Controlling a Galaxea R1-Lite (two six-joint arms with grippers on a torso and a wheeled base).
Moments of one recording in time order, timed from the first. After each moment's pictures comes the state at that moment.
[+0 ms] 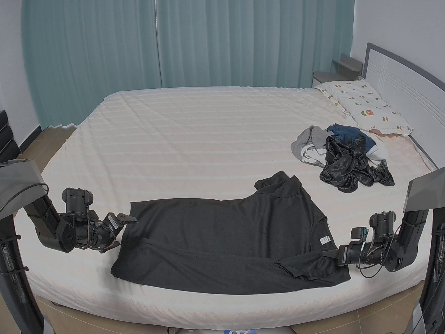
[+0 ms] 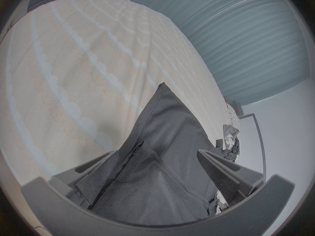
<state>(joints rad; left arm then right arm) 0.05 2.16 -0.67 -0.73 -0.34 -0.79 -0.01 2.33 -0.42 -1.15 0.58 0.12</state>
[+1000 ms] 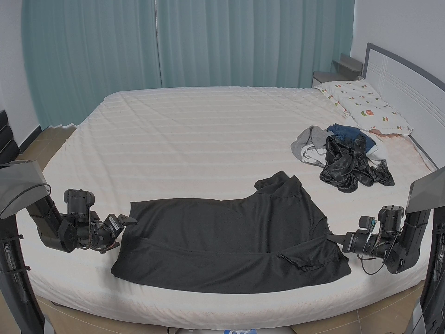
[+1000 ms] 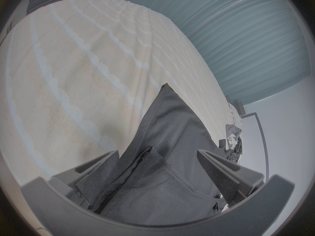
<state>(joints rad) 0.05 2.19 -0.68 -0.73 -0.33 -0.77 -0.04 2.35 -0.39 -1.44 0.60 0.27</state>
